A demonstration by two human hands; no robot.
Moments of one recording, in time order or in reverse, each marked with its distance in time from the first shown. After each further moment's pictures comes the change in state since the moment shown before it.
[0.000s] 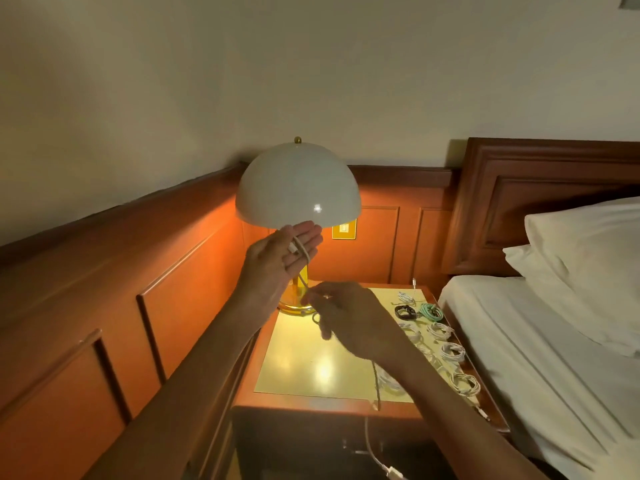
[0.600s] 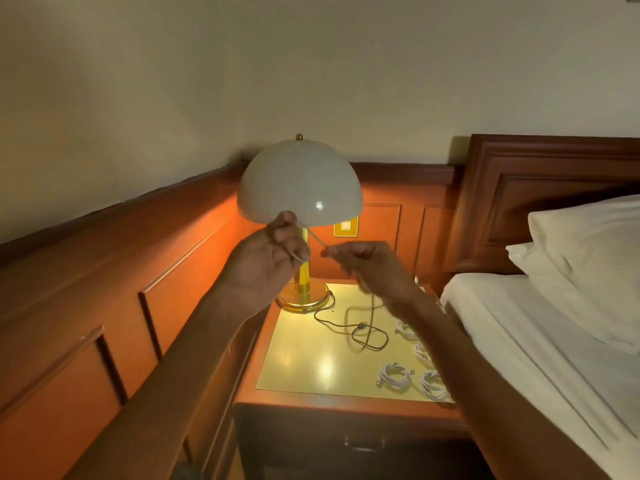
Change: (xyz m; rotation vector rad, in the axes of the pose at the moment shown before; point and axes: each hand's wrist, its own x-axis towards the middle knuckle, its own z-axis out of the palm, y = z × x) left_hand -0.002 0.026 0.000 -0.580 -0.189 -0.236; right_hand 0.046 0.020 -0.038 0.312 0.125 -0.054
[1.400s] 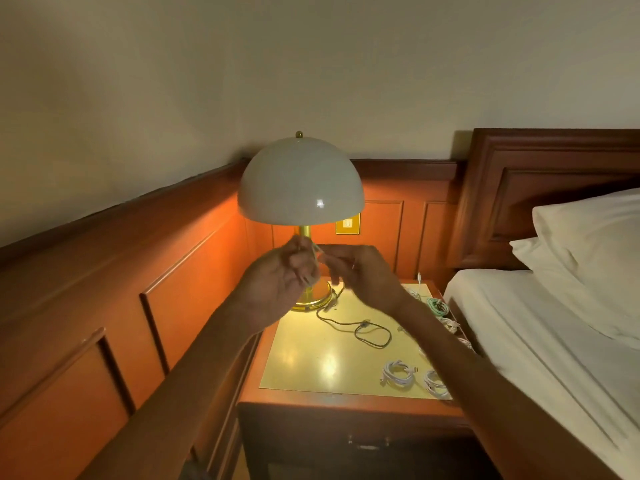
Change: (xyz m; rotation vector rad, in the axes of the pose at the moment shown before) left_hand 0.000 -0.020 -0.025 0.154 -0.041 -0.057; right_hand 0.018 0.032 0.012 -0.349 -0.078 -0.393
